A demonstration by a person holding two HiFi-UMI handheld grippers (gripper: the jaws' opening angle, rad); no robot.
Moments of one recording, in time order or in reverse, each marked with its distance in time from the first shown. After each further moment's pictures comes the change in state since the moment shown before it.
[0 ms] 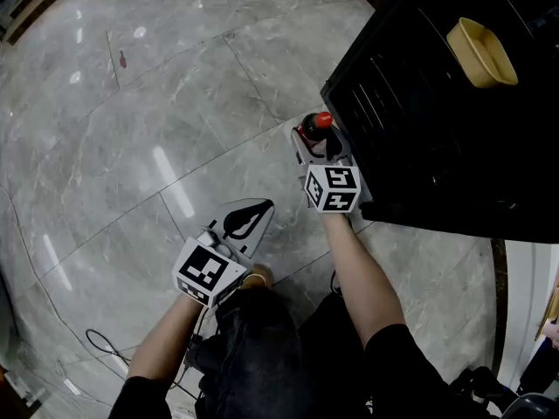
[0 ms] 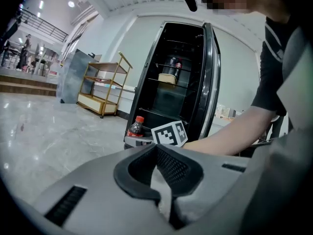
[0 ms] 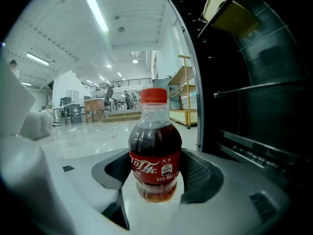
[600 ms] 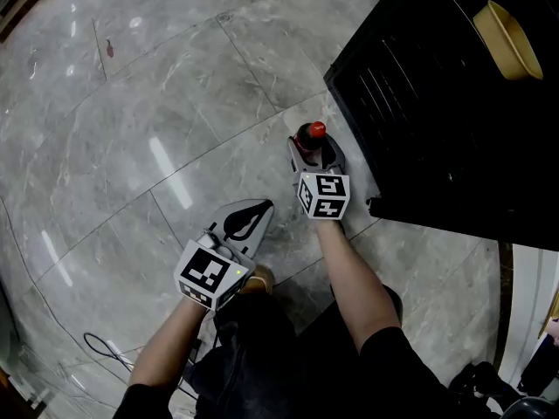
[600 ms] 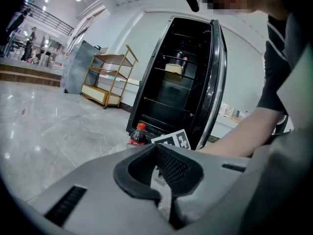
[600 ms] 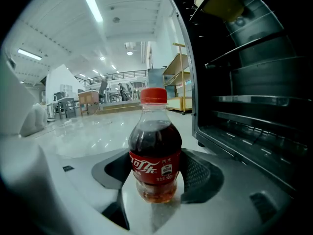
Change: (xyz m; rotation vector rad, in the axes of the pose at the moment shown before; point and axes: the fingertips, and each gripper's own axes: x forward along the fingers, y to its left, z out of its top) left arm 0.023 0.016 -0.046 -0.018 0.023 0.001; right arm 0.010 -0.004 -0.093 0.026 0.088 -0.058
